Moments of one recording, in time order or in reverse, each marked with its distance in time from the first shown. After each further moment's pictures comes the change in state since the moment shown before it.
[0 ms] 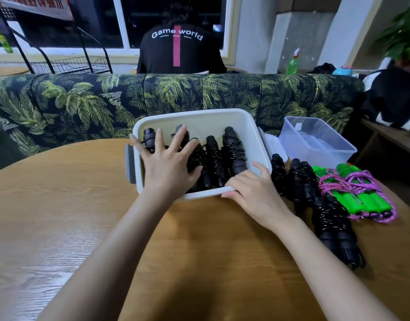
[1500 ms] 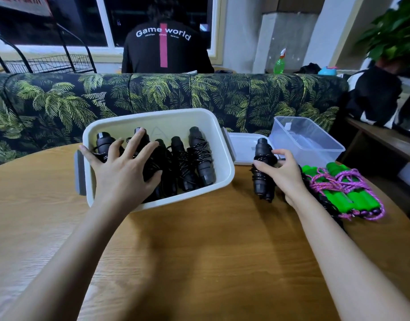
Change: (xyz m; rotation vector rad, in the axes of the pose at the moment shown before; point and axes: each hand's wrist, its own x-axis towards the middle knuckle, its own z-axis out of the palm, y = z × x) left_hand -0.014 -0.058 0.005 0.011 0.041 -0.037; right_hand 0.009 0.074 -0.017 0.803 0.146 1.095
